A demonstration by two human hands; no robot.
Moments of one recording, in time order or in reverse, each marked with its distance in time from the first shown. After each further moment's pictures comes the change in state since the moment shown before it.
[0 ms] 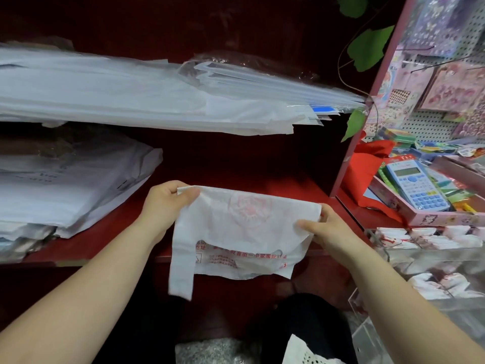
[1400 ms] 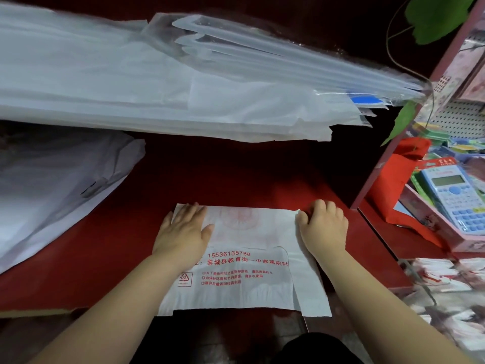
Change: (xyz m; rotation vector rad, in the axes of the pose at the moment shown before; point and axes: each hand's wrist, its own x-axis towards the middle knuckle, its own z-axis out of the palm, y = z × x) left_hand 0.059 -0.079 0.051 1.172 -0.368 -0.042; right_hand 0.103 0.025 0.027 -1.206 0.448 -0.050
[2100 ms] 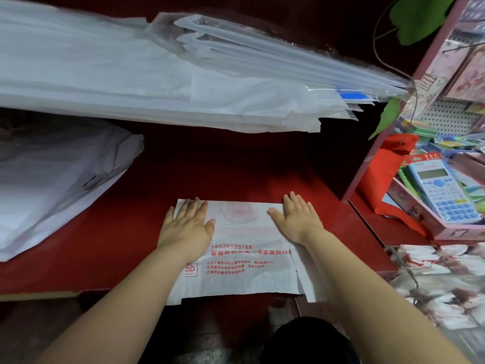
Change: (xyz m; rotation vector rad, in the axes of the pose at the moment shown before) left_hand -0.014 0.014 -0.005 0.039 -0.054 -0.018; right_hand 0.006 -0.009 0.005 -0.147 -0.505 -0.196
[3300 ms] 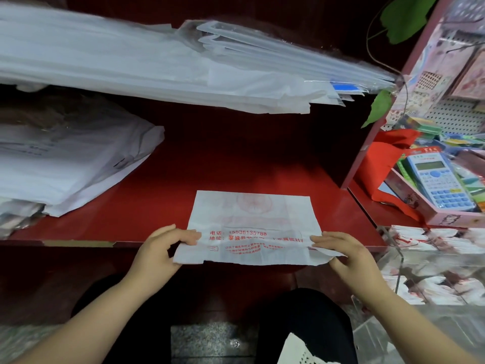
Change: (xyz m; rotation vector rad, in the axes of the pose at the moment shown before) left_hand -0.103 -0.052 0.043 -0.775 0.419 0.210; right_hand -0.119 0.082 0.047 0.564 0.558 -0.465
